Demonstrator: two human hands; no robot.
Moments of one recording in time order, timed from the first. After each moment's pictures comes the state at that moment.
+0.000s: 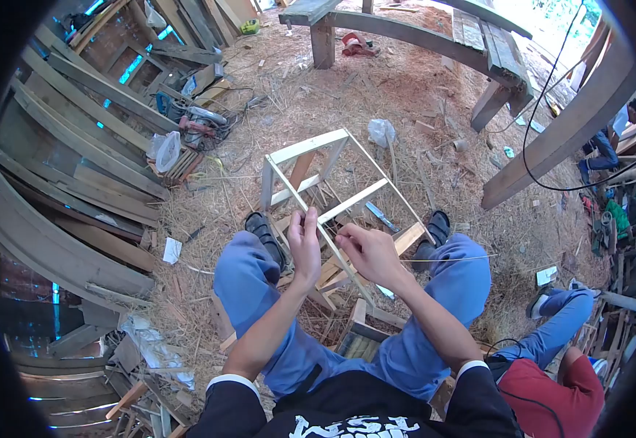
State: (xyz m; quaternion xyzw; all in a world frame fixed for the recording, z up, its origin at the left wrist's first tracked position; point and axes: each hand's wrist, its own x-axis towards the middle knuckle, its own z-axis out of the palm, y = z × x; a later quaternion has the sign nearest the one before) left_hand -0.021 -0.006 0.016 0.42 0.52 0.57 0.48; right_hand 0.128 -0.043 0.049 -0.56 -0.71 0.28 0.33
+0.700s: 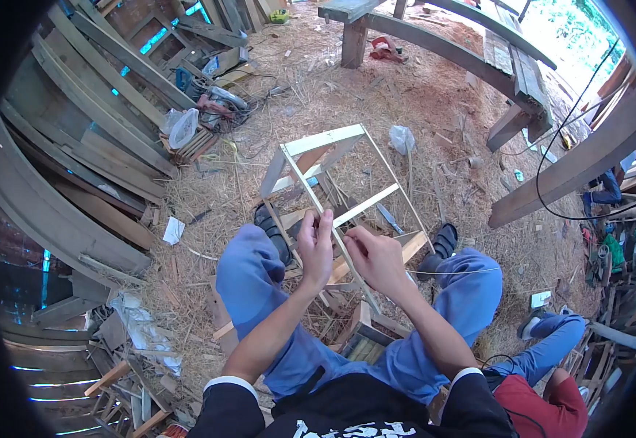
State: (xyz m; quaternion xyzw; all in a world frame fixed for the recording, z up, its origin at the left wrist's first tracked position) left_hand -0.054 -0.015 0.022 0.43 0.50 0.59 0.45; right_hand 0.081 -0.042 0.049 -0.54 -0.73 0.22 0.35
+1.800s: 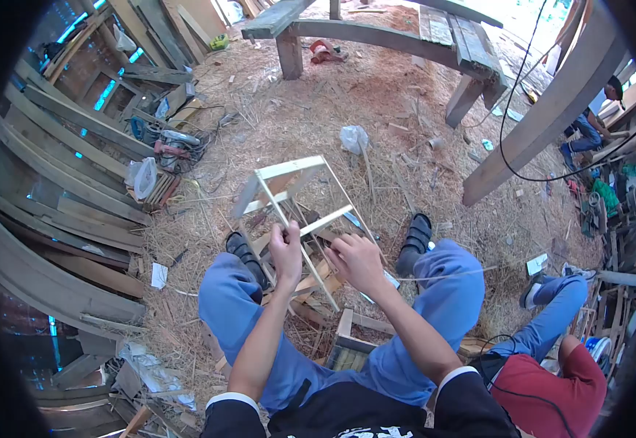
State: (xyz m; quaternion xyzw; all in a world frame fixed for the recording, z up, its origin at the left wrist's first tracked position) left_hand -0.007 0.028 -0.038 0.52 0.60 0.49 0.38; right_hand 0.159 -0.036 -0.009 -0.58 -0.74 0.10 0.32
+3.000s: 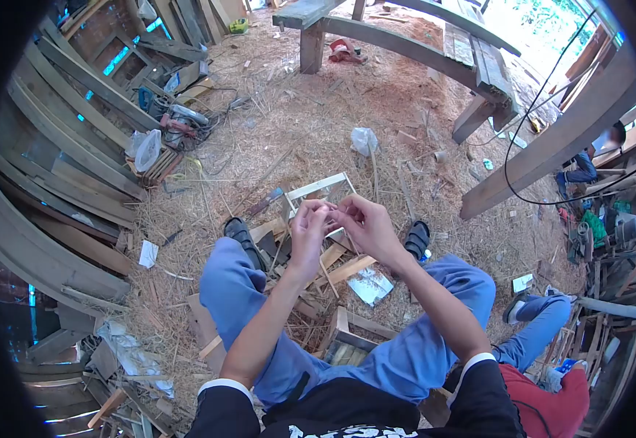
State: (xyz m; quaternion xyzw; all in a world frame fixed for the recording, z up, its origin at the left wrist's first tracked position) left_hand -0.005 0.024 0.018 0.33 0.34 0.54 0.69; right_hand 0.144 0.015 0.063 -0.56 -0.65 0.34 0.38
